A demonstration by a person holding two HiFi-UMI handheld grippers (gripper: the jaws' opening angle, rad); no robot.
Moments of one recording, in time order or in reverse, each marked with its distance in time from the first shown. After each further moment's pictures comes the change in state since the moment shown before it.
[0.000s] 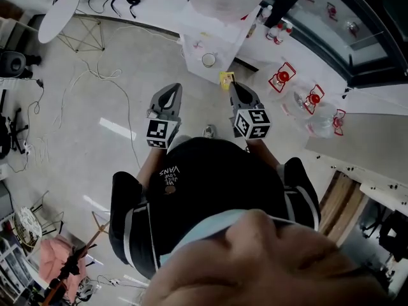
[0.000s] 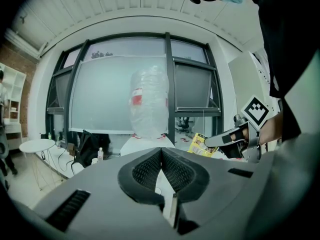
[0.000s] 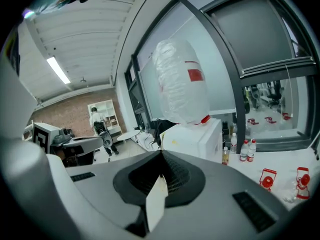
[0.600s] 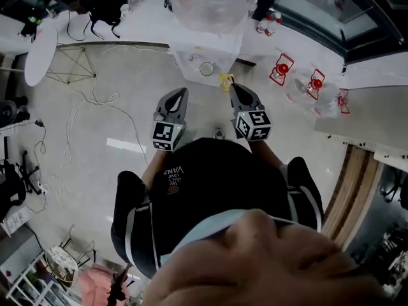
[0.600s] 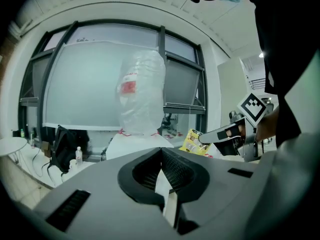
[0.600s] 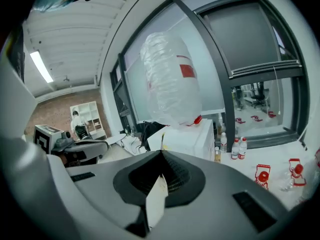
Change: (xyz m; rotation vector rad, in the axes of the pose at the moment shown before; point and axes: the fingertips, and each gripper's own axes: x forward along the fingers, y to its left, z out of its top) left arm 0.081 0.058 -0.007 0.015 0.034 -0.241; right arm 0.070 -0.008 0.023 0.042 -0.005 -0.170
